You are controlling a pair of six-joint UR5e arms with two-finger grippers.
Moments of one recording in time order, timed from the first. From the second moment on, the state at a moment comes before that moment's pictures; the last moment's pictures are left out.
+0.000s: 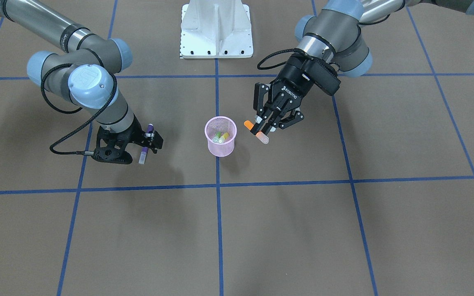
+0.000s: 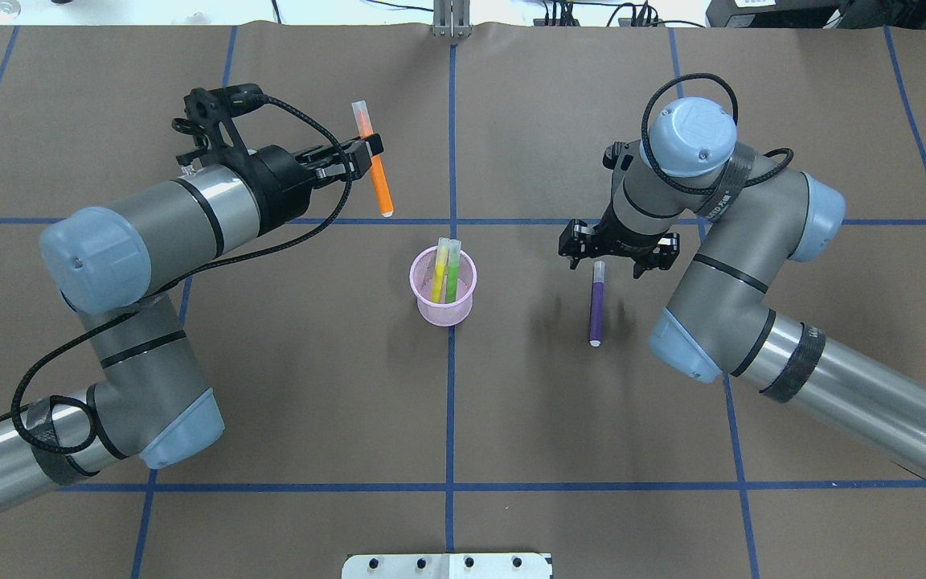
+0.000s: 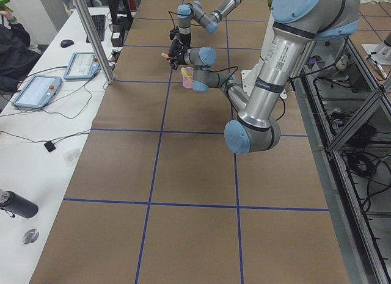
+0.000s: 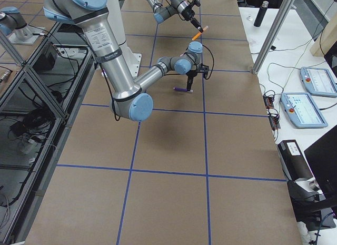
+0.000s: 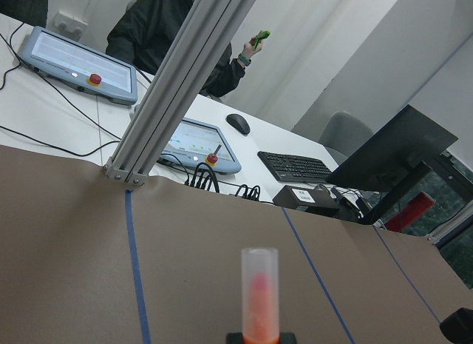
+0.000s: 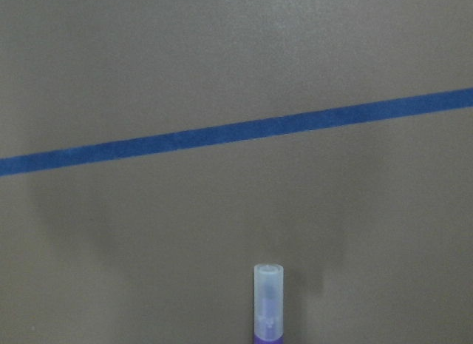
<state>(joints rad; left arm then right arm) -0.58 -2.04 -1.70 -2.65 -1.39 -1.20 0.70 -1.05 1.57 -1.43 2.07 1.19</state>
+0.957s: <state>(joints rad) -0.39 -2.04 -1.64 -2.69 -1.22 -1.19 0.69 -1.05 1.54 -1.42 2.06 1.19</state>
